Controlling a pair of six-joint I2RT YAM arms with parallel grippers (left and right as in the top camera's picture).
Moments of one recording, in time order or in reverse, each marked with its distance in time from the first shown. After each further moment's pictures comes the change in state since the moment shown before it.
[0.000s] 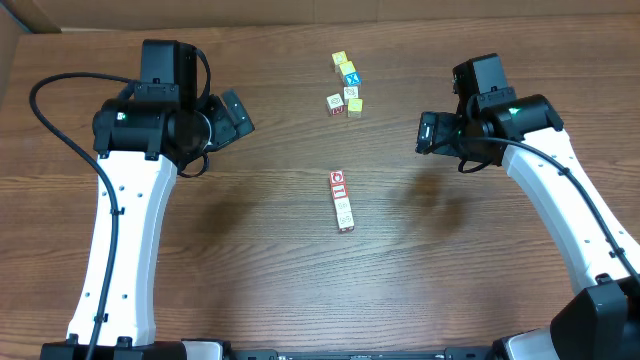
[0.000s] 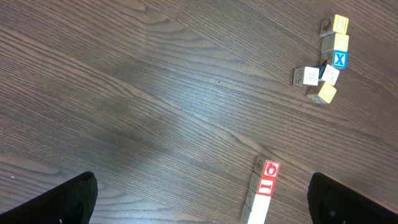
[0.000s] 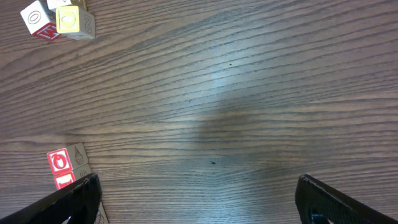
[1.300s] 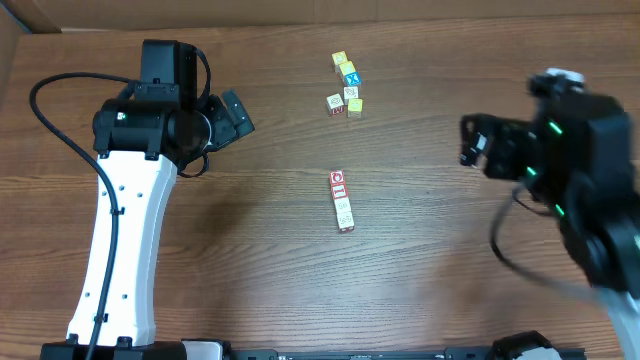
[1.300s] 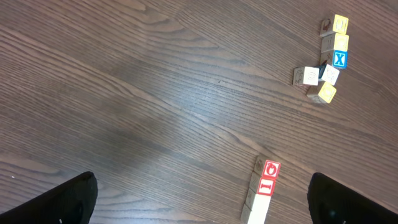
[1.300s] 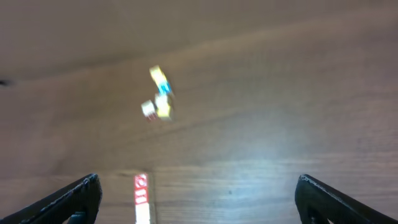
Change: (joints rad) left arm 0.000 0.000 0.000 -0.001 0.000 0.000; right arm 0.001 -0.555 0.000 -0.002 0.026 -0.022
